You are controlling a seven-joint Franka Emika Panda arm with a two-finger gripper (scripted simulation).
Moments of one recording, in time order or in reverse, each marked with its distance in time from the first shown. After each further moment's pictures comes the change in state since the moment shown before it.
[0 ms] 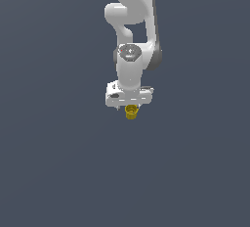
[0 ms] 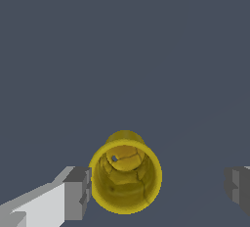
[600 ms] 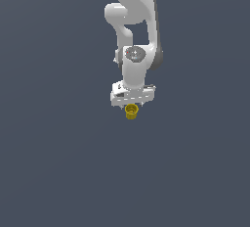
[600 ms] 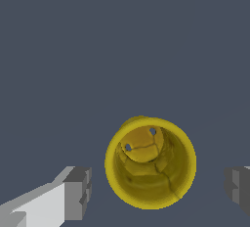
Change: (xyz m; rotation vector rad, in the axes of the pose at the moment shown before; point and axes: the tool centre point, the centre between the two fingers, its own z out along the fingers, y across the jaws) arm -0.023 -0.020 0.021 -0.004 0.004 -0.073
